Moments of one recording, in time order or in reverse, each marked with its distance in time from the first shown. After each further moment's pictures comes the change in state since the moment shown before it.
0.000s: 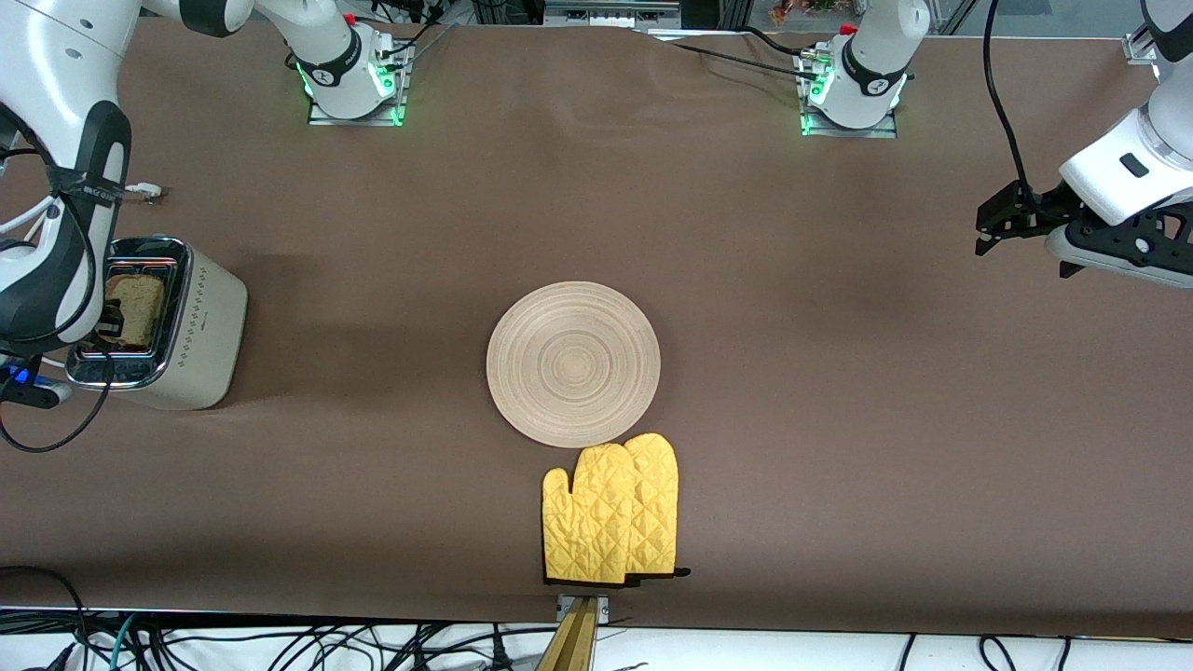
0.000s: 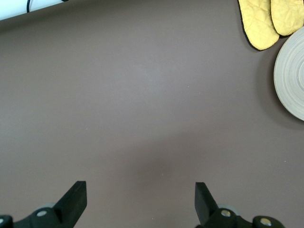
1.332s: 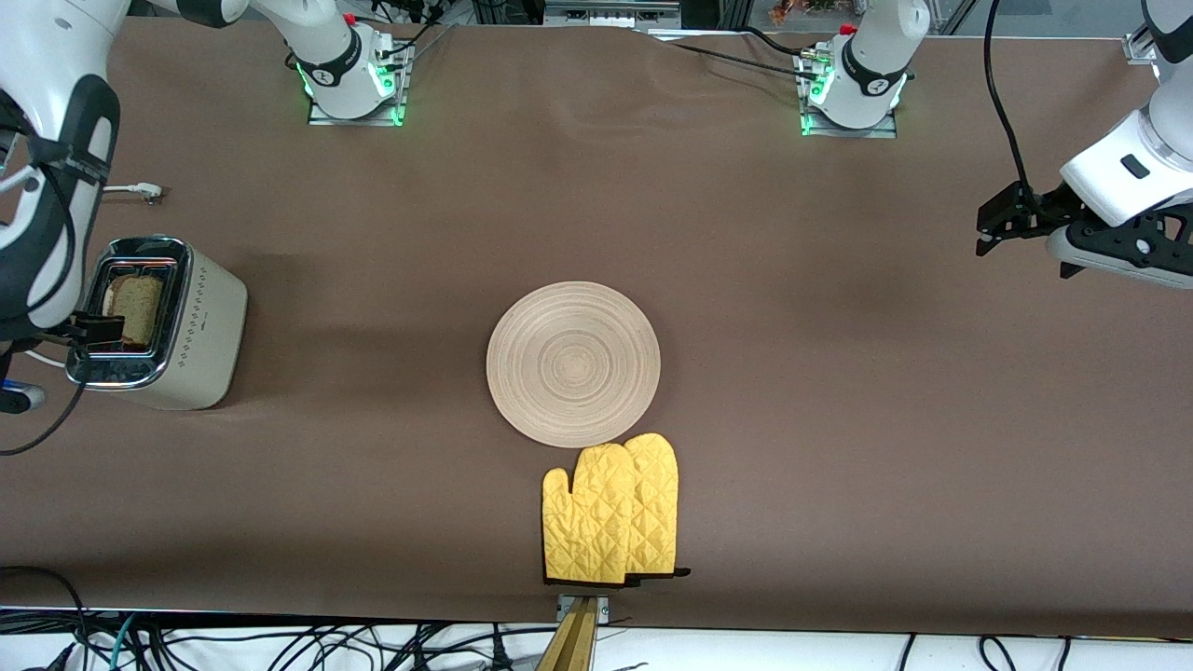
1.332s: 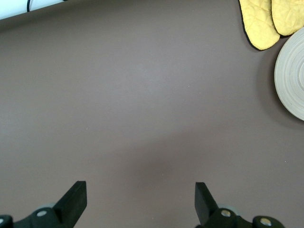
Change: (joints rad) left arm 0.001 0.002 0.000 0.000 0.000 0.000 0.000; right arm 0.011 -0.056 -0.009 0.074 0.010 0.006 -0.080
